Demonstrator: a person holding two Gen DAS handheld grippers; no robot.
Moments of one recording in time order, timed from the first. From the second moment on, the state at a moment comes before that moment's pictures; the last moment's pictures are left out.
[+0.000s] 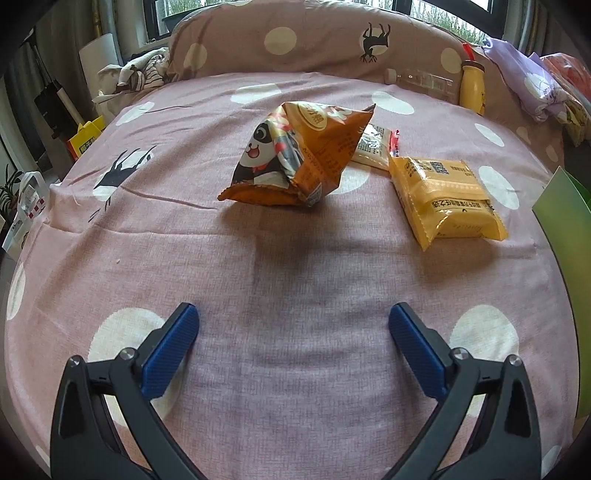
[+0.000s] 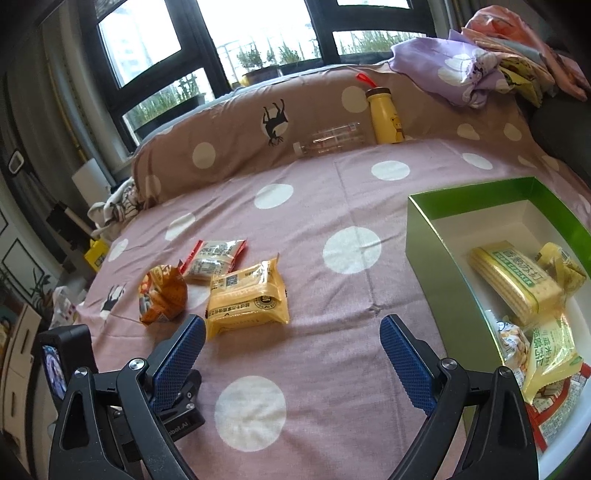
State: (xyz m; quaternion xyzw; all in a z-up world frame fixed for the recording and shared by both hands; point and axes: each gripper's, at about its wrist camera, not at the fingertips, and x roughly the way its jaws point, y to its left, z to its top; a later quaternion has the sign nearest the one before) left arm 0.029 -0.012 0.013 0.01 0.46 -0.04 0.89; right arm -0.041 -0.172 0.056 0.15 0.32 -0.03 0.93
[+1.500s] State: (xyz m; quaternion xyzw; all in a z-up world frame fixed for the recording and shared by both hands) left arm 0.029 -0.013 0.013 0.01 0.46 -0.04 0.89; right arm -0.048 -0.163 0.051 0.13 0.32 -0.03 0.94
